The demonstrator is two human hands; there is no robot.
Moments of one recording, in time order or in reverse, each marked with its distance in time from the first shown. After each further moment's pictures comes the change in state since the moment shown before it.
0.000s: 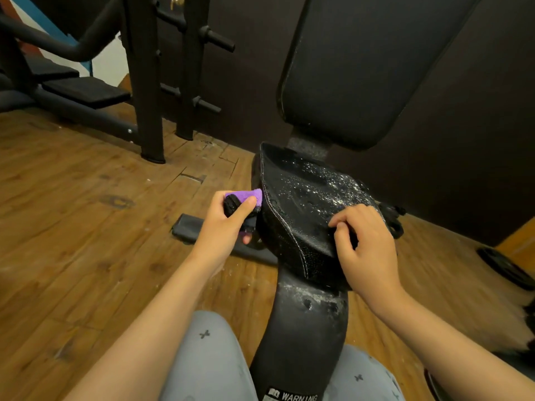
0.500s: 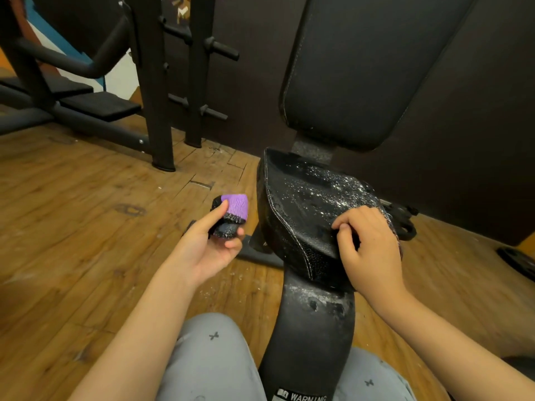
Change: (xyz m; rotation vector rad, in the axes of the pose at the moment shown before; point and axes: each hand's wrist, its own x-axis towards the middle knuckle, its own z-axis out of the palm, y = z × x) left_hand -0.008 0.012 -0.035 -0.626 -0.168 -0.466; right_hand -0.001 0.001 0.001 -0.001 0.028 0.004
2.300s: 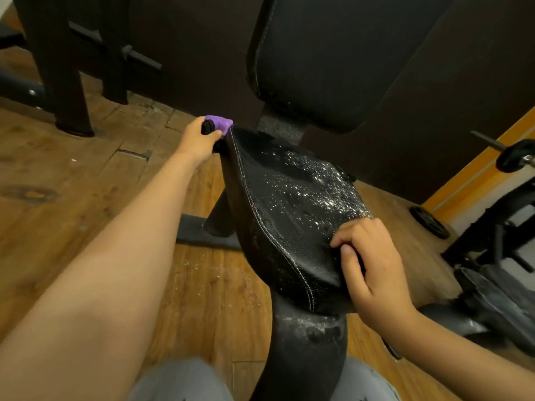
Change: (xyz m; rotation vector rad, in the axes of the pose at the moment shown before) left_hand 0.237 0.067 0.021 1.054 0.172 0.430; right_hand 0.005 -0.004 -0.004 -0.089 -0.144 -0.051
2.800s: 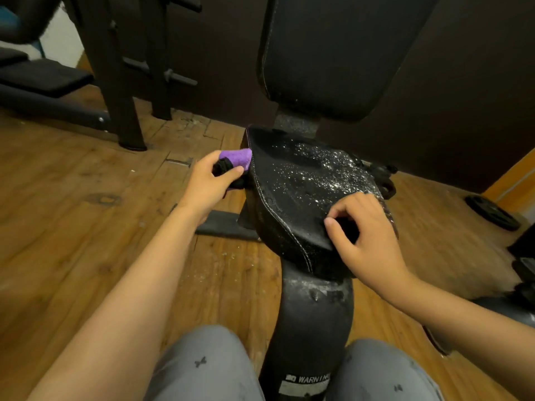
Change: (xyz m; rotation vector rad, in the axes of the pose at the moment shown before) left_hand -0.151 0.030 -0.028 0.009 -0.046 0.091; right_hand -0.001 -0.001 -0.004 0.148 -0.018 0.085
